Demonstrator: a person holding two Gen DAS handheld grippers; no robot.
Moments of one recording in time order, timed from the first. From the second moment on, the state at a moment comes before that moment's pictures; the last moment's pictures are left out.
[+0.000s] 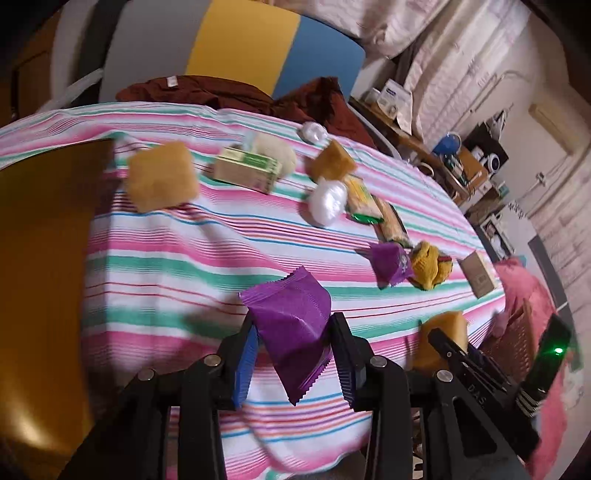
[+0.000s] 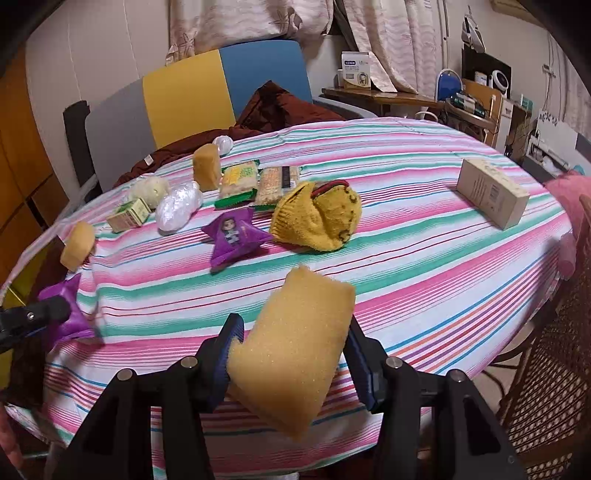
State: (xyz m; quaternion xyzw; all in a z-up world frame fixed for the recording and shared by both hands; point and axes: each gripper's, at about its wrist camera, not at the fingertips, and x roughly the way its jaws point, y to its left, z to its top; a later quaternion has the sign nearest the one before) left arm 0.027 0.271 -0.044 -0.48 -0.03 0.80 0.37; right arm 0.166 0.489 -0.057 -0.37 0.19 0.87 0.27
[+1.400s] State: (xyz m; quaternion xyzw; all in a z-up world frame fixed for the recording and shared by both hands) left arm -0.055 0.004 -0.065 -0.47 -0.11 0.87 0.11; right arm 0.003 0.190 -0.023 -0.39 0.03 0.92 -0.08
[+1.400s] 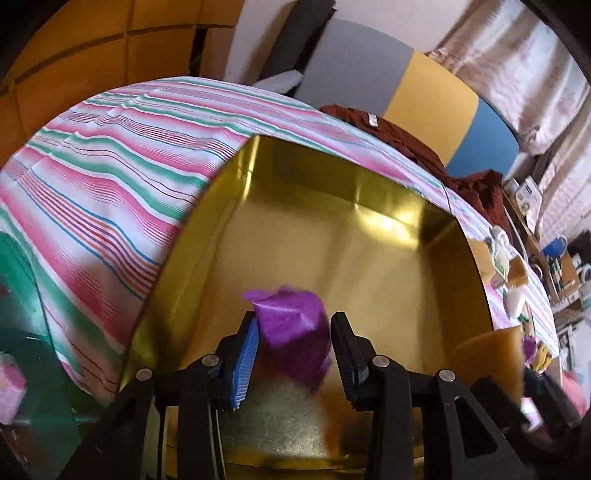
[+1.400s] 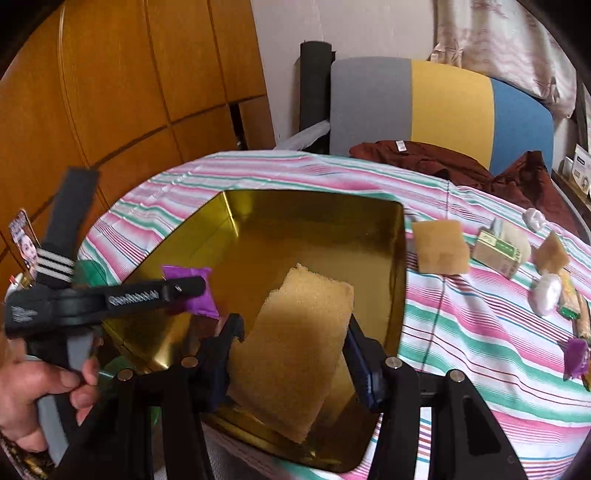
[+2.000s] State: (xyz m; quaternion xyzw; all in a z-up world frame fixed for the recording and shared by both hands) left arm -0.038 -0.004 -0.029 -0.41 -0.15 0.90 0.08; right arm -0.040 0.180 -0.035 -0.40 0.04 0.92 -0.05
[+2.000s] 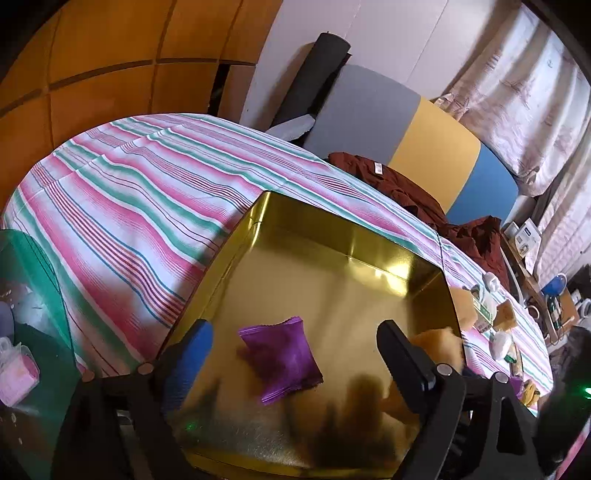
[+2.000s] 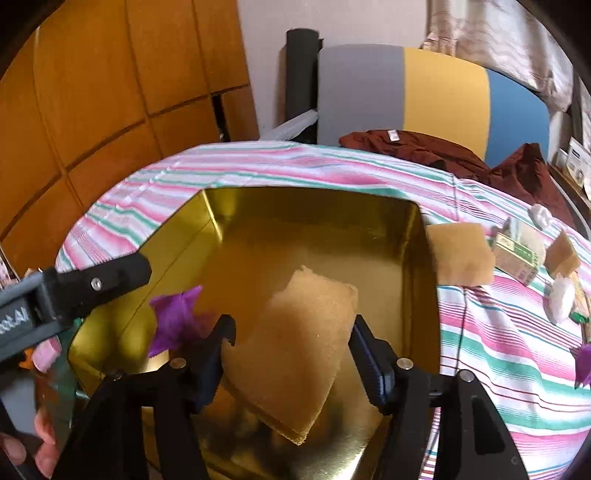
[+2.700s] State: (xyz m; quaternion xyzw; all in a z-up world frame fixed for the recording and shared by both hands) left arm -0.032 0.019 -0.033 -0.40 -0.11 0.90 0.09; right arm -0.020 0.211 -0.013 -0.36 0.06 0.93 -0.02
